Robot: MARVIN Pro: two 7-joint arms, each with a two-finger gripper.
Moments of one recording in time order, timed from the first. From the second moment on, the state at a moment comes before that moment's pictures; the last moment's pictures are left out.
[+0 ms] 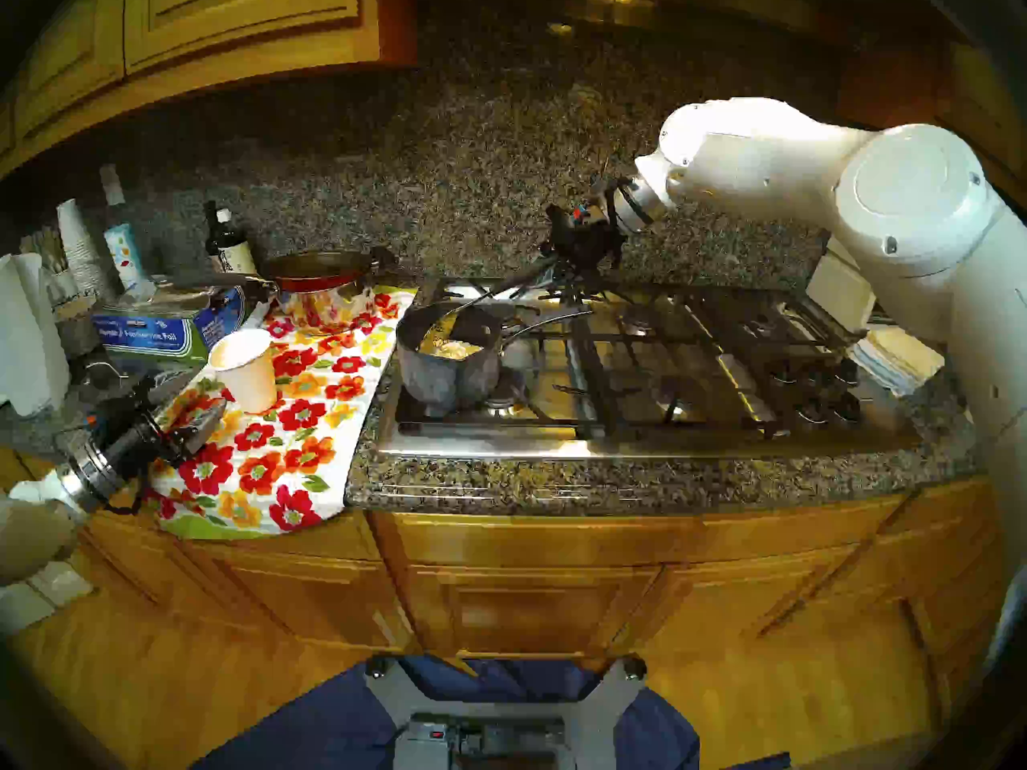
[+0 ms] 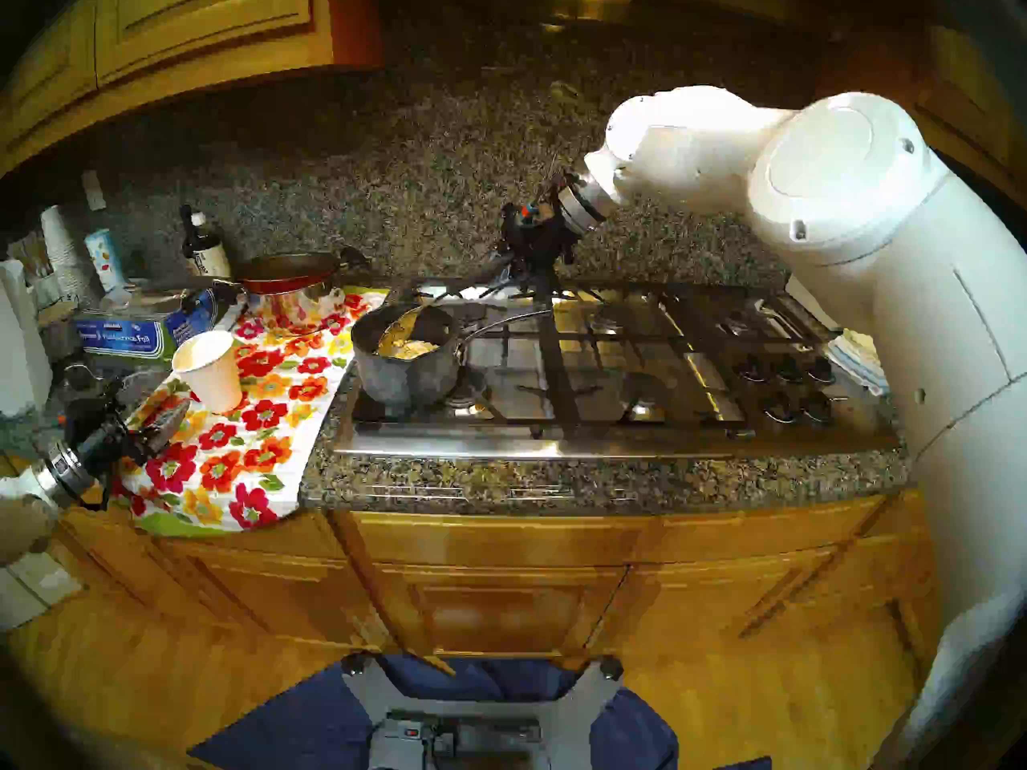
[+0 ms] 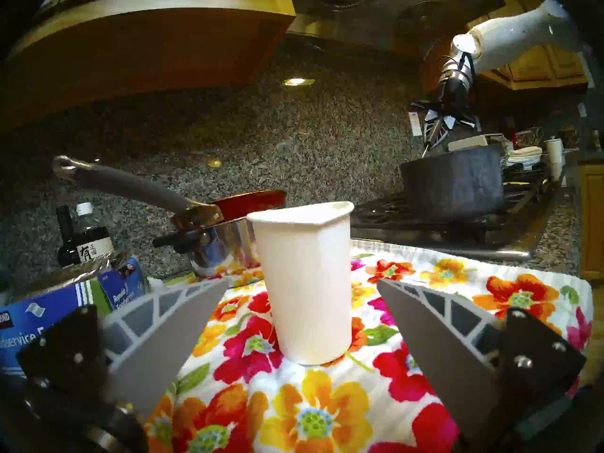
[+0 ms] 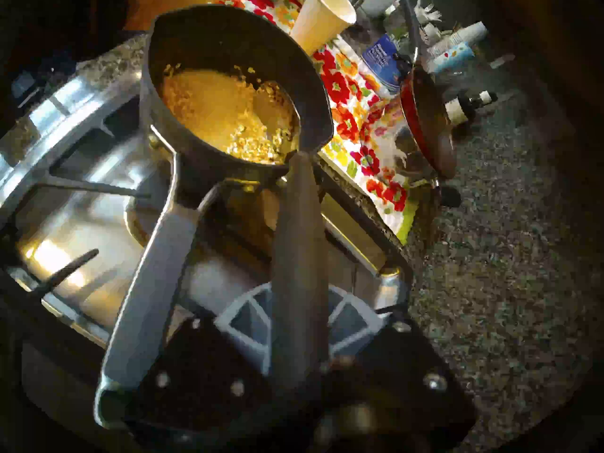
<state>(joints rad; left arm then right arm) 1.83 -0.13 -1.11 -1.19 -1.60 -0.96 -0.87 0.32 -1.43 -1.05 -0.46 1.43 -0.73 1.12</state>
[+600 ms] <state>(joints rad) 1.83 -0.13 -1.11 -1.19 -1.60 -0.96 -0.87 0.39 -1.43 -1.06 -0.57 1.39 -0.81 1.03</state>
